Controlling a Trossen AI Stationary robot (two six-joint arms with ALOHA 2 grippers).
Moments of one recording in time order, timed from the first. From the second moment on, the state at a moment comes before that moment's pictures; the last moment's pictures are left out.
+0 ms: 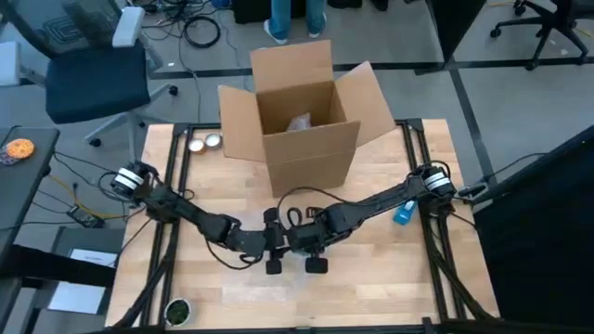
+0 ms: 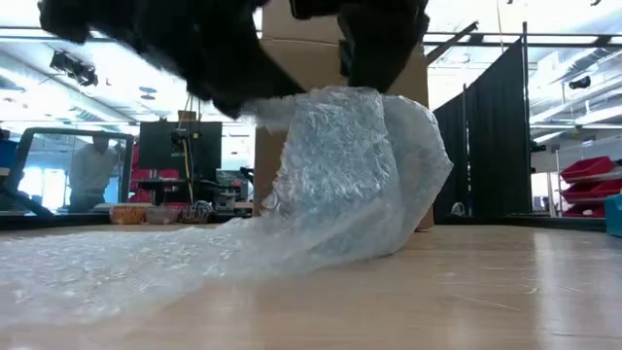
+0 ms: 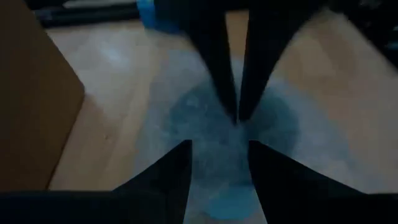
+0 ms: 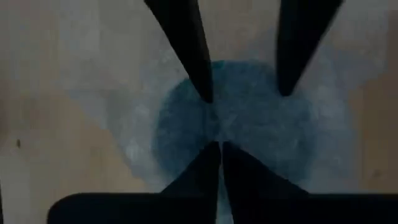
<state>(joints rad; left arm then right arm) -0.43 1.69 0.81 0.39 -0.48 -0.17 0.32 2.00 1.75 -0.95 0.10 0.31</state>
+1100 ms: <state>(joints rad) -0.43 1.69 0.81 0.40 -0.45 -0.16 0.34 2.00 1.71 -0.89 0.24 0.29</state>
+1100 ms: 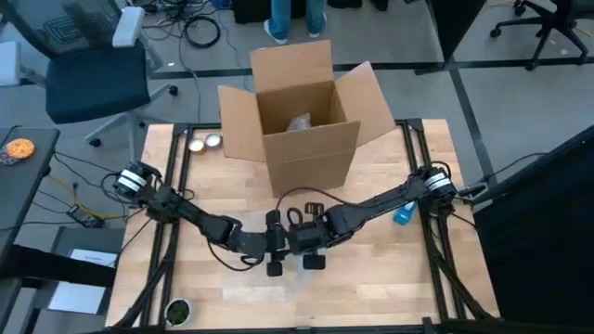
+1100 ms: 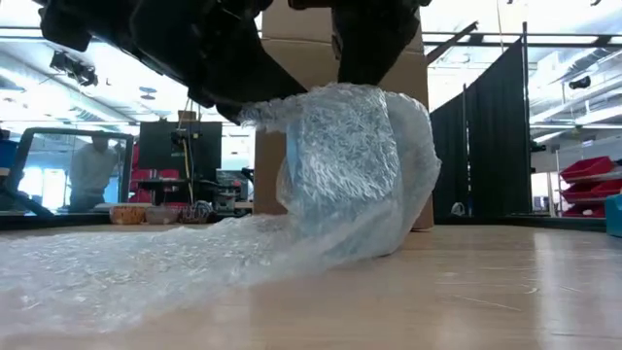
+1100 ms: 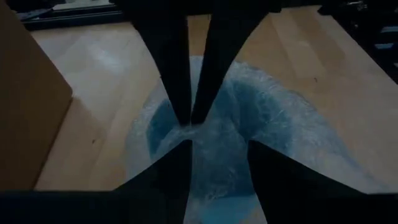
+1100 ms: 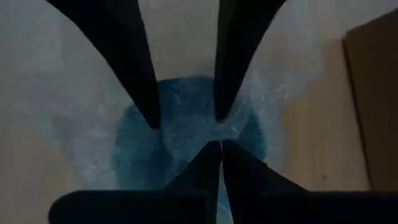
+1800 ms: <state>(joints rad) -0.49 1.41 0.83 0.10 -0.50 -0.11 0.23 1.99 1.48 -0.70 -0.05 0.37</state>
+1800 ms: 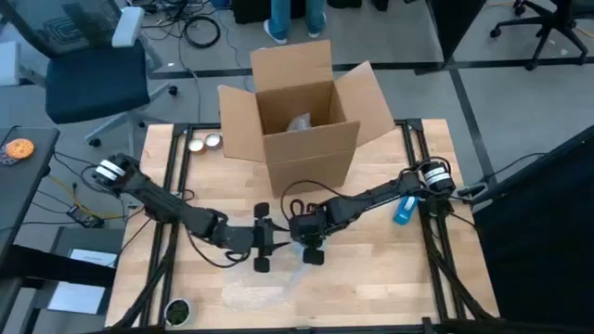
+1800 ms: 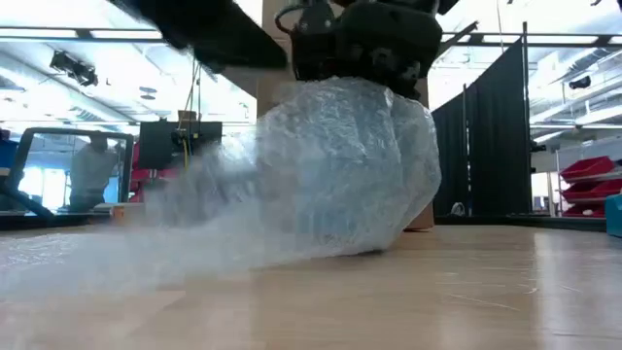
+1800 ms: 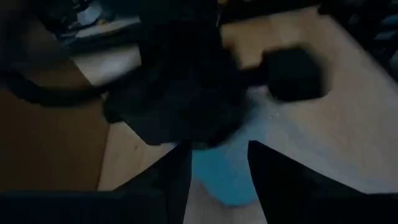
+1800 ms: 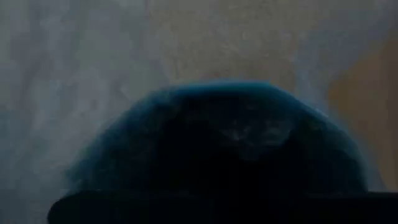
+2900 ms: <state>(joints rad) -0.55 1.73 0.83 0.35 -0.41 -0.24 0.31 2.00 1.85 -0.85 0.08 0.22</state>
